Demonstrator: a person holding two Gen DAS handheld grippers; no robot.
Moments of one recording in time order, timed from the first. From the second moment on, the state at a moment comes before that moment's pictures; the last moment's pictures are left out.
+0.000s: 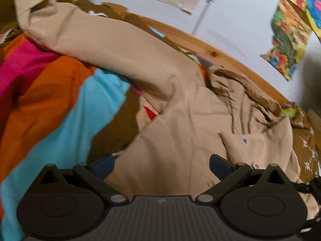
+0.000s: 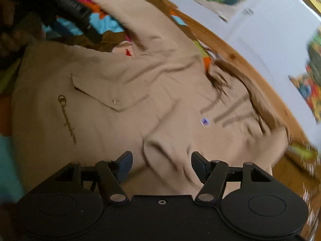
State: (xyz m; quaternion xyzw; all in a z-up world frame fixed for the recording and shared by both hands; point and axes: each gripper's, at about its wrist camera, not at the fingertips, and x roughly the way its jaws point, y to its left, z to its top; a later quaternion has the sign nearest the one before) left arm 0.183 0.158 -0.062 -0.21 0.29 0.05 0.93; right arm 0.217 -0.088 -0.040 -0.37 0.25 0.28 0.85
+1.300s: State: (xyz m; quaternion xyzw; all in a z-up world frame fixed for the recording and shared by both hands) left arm 0.218 0.071 -0.050 -0.10 0.31 0.05 0.94; right arm 0.238 -0.256 -0.029 -0.19 0.28 0.09 0.94
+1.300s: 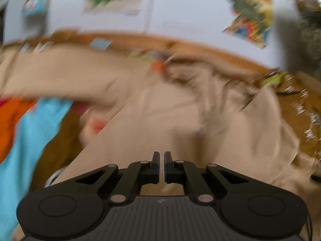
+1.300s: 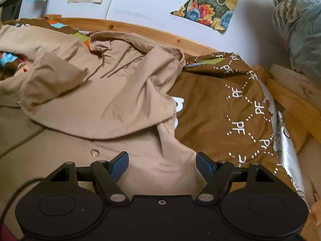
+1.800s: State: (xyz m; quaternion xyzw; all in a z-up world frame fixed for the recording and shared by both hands) left arm 0.277 0.012 -0.037 -0.07 0.33 -0.14 0.93; right arm 0.413 -0.222 0.031 -0.08 0.34 0.08 0.93
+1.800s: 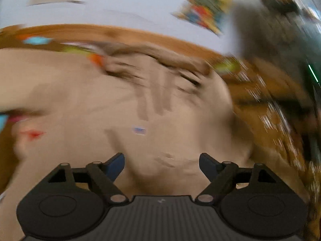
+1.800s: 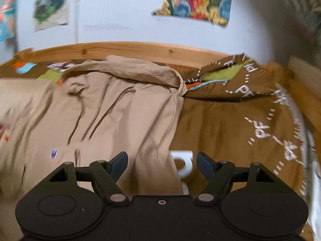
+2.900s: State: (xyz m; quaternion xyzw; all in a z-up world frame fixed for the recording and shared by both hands) left arm 0.221 0.101 -0.064 -0.16 0.33 0.05 0.93; right arm 0.409 -0.271 -0.010 -0.02 0.37 0.11 0.92
